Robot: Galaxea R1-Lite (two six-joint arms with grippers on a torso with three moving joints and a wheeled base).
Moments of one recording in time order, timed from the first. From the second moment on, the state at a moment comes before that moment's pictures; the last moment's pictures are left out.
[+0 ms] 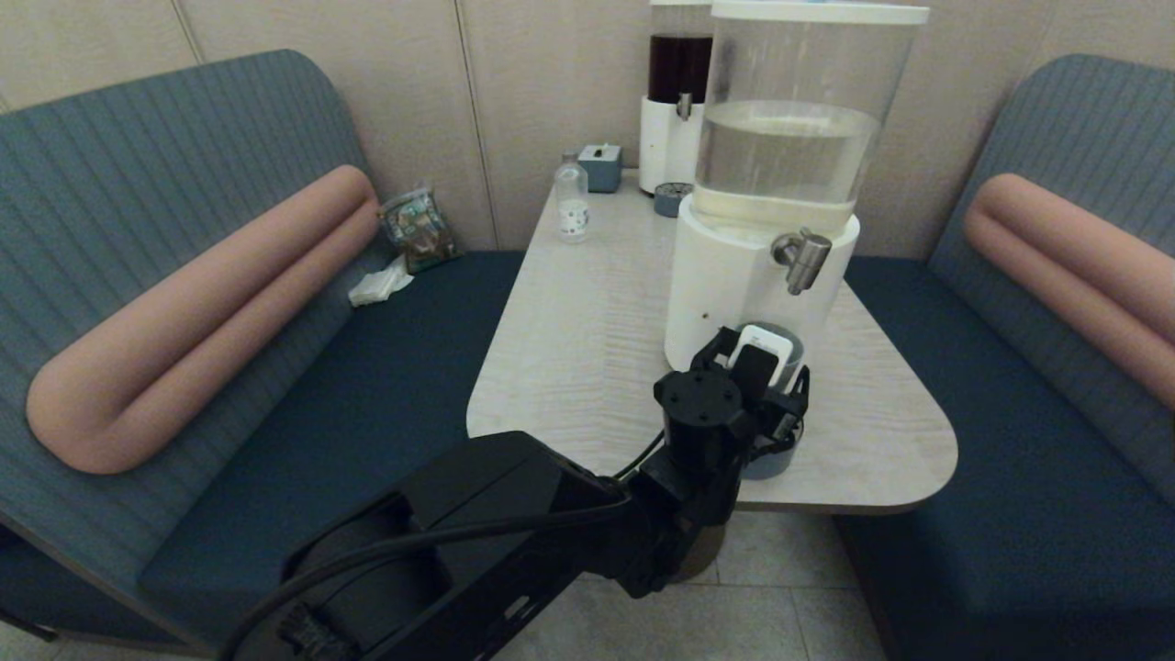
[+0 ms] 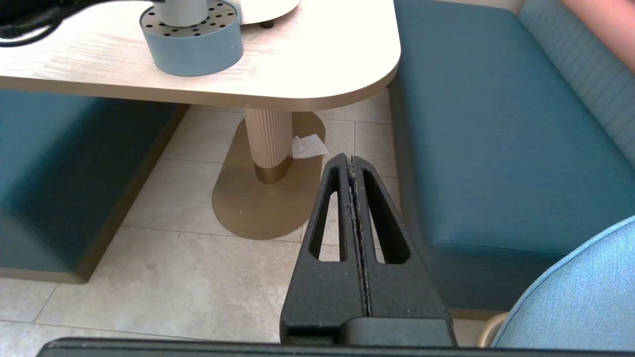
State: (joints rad) left arm -0.87 2.56 -1.64 -1.15 0.30 0.27; right arm 0.00 0.00 0.00 0.00 -0.01 0.01
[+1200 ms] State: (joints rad) left arm -0.90 2.23 -1.23 -1.29 0.30 0.27; right arm 0.00 0.00 0.00 0.00 -0.01 0.01
